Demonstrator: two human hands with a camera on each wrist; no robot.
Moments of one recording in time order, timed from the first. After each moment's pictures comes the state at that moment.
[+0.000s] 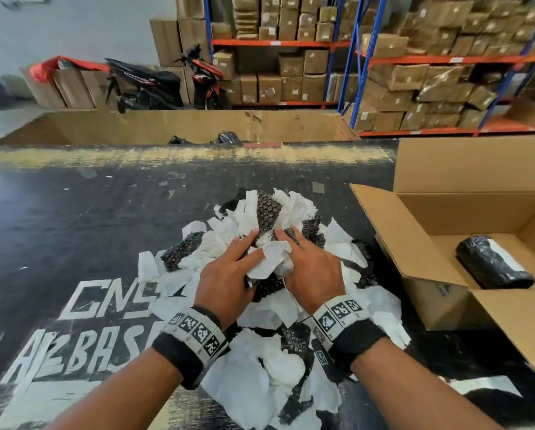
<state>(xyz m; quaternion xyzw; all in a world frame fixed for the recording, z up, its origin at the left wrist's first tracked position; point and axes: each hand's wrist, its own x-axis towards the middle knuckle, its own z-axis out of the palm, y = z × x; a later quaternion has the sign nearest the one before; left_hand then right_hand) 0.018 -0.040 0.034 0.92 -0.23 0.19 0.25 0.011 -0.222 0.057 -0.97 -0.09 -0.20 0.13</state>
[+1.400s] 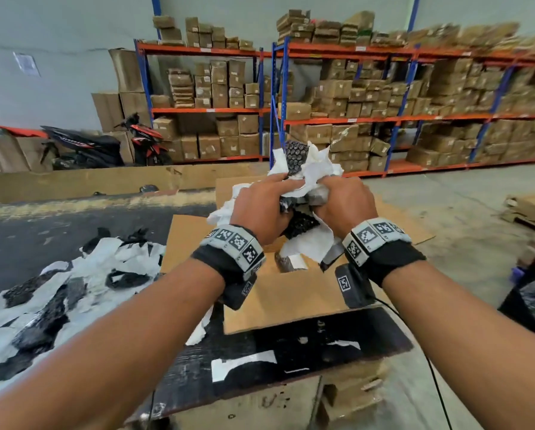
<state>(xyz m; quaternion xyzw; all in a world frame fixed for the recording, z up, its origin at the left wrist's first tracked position) -0.101 -0.534 0.235 0.87 -0.32 0.27 0.27 -0.150 -0.694 0.255 -0.95 0.06 -0.27 0.13</state>
